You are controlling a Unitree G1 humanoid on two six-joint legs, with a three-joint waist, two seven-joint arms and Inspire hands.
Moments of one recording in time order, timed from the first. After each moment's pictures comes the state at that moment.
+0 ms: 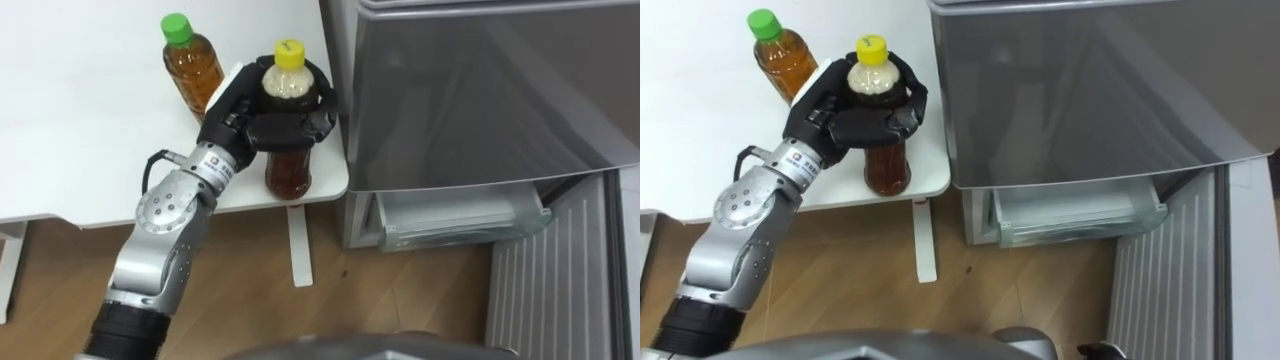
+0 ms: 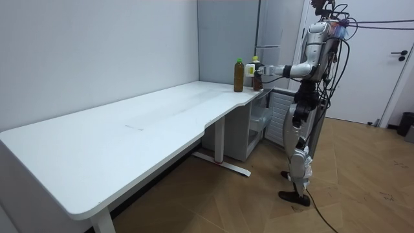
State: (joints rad) left arm 0.05 0.26 -0.16 -0.06 -0.29 0.05 -0.25; right arm 0.05 -0.24 0.06 1.32 -0.35 0.09 0.11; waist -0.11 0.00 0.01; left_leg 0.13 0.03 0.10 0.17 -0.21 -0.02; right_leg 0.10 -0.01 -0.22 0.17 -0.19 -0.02
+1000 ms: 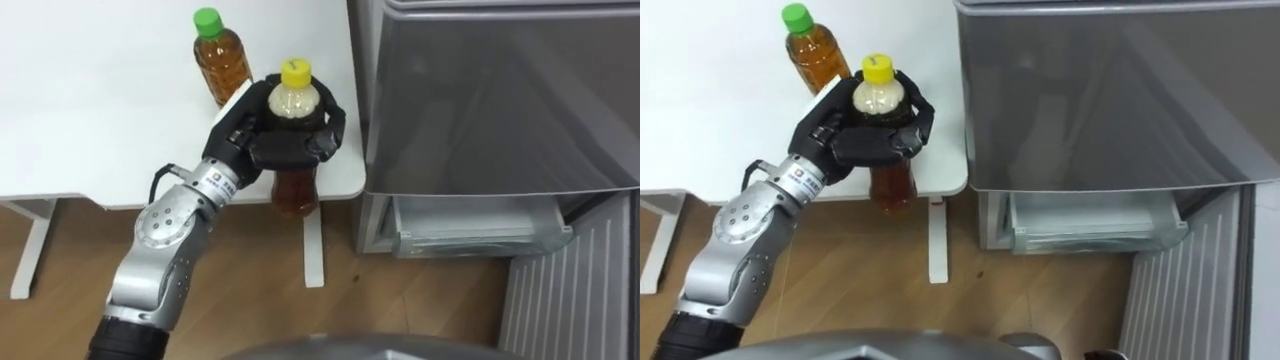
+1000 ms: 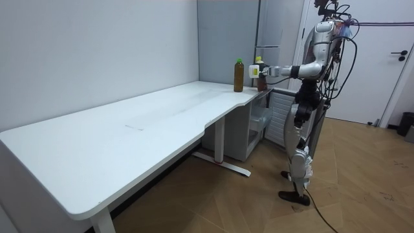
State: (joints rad) left arm 0.13 0.26 -0.16 -0.08 -0.35 0.04 -0.34; right arm 0.05 -0.25 0.09 1.36 -0.15 0.09 0.07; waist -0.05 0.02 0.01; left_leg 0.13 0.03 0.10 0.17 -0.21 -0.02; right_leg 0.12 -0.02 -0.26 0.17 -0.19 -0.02
